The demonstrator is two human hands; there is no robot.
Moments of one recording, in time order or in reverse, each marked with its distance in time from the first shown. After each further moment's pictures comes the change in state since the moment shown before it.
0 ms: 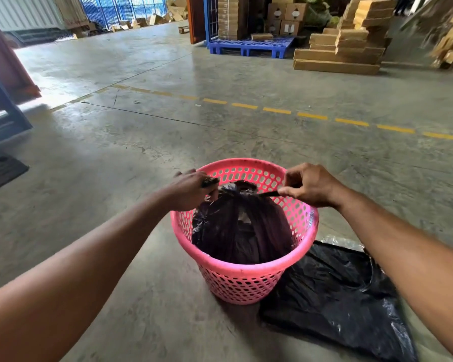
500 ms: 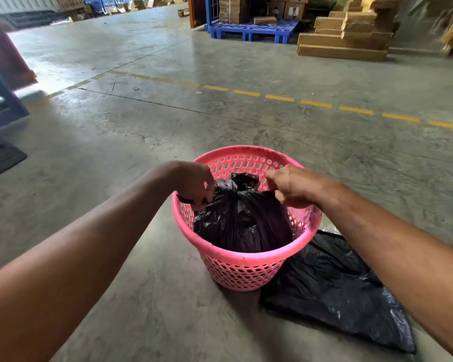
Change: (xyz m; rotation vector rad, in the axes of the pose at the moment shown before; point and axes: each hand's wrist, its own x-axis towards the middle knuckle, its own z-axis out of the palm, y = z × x) left_hand 0.000 0.021 -0.017 0.218 -0.420 -0.208; right_hand 0.001 -0.040 0.027 -0.517 -0.266 -0.062
